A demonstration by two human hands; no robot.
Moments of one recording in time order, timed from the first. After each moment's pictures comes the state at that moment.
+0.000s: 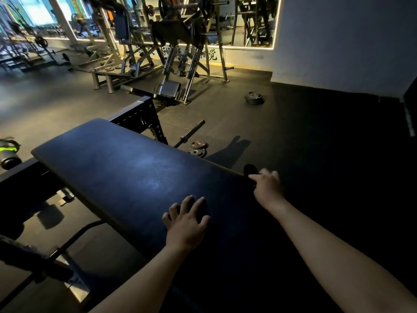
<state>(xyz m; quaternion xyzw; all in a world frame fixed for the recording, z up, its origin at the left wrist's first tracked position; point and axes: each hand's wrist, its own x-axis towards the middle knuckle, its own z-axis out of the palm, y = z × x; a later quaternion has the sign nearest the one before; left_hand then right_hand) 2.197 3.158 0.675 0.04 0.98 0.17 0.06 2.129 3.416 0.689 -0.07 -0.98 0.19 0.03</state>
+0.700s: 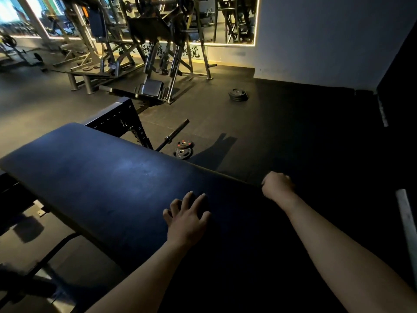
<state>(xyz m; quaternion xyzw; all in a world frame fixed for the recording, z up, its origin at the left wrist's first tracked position) 2.176 3.208 0.675 0.09 0.98 0.15 0.09 2.125 3.481 0.702 -0.25 -0.95 0.15 -0.10</state>
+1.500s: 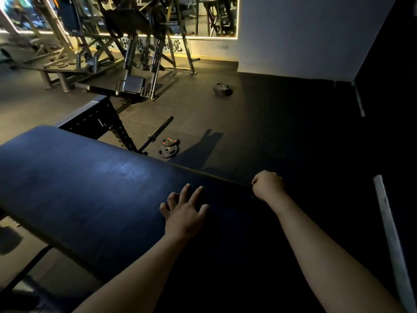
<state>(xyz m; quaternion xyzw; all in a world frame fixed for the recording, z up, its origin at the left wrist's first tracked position) 2.157 3.253 0.674 0.11 0.98 0.14 0.10 2.140 3.507 0.697 -0.28 -0.94 0.19 -0.10</state>
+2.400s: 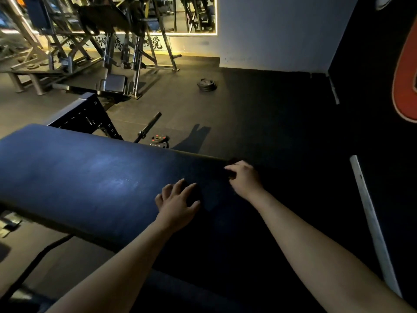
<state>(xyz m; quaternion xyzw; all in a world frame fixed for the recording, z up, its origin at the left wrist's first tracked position) 2.182 3.183 0.676 0.21 0.96 0.14 0.10 2.204 3.424 0.691 -0.11 -0.95 0.28 0.07</state>
